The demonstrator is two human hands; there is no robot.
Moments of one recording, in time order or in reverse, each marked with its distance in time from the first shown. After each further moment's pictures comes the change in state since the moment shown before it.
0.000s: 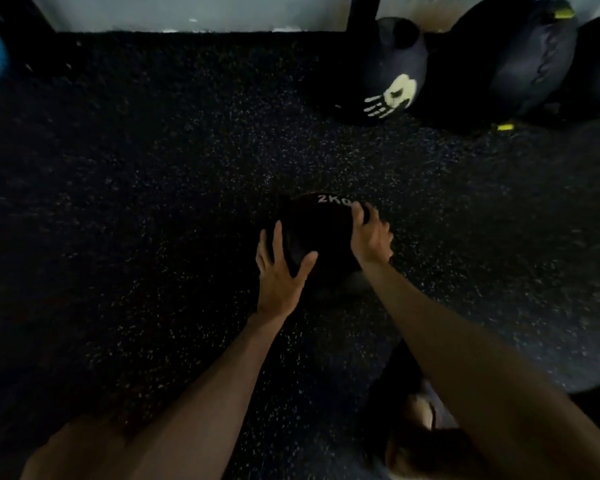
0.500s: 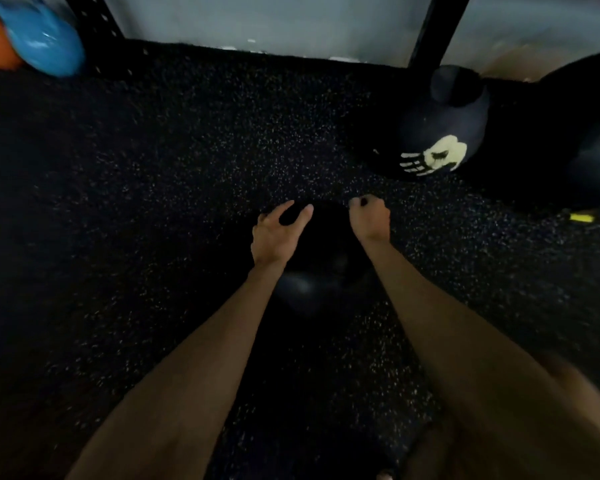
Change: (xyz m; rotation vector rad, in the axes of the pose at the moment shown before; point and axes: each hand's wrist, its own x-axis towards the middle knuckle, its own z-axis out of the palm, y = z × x) left_hand 0.203 0.101 0.022 -0.034 0.257 -0.289; right_hand 0.178 -0.118 -0.027 0.089 -0.139 -0.336
